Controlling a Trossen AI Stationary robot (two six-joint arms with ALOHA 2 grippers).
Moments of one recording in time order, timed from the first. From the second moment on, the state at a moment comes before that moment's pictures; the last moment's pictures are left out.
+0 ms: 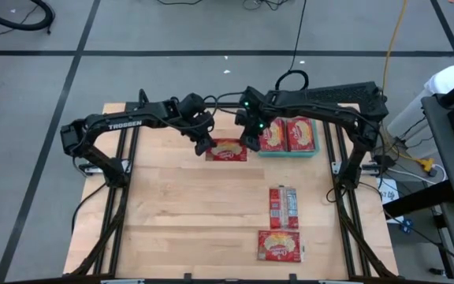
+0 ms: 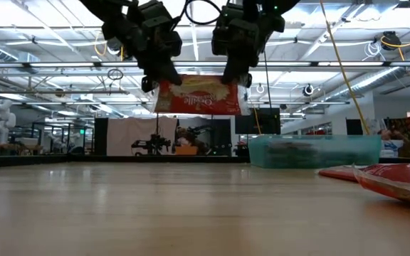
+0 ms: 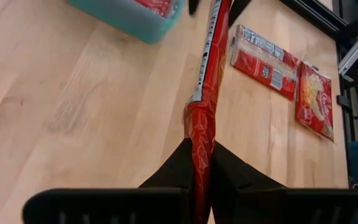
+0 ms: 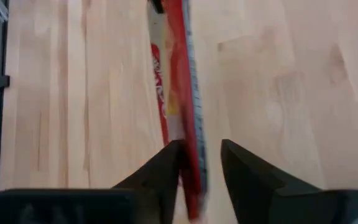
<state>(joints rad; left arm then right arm) 0.44 1.53 1.18 -0.54 0.49 -0.11 -0.41 1.78 1.56 -0.89 -0.45 -0.10</state>
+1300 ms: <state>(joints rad) 0.44 1.50 1.18 -0.64 0.45 -0.42 -0.45 1.14 1.29 -1.28 0.18 0.94</state>
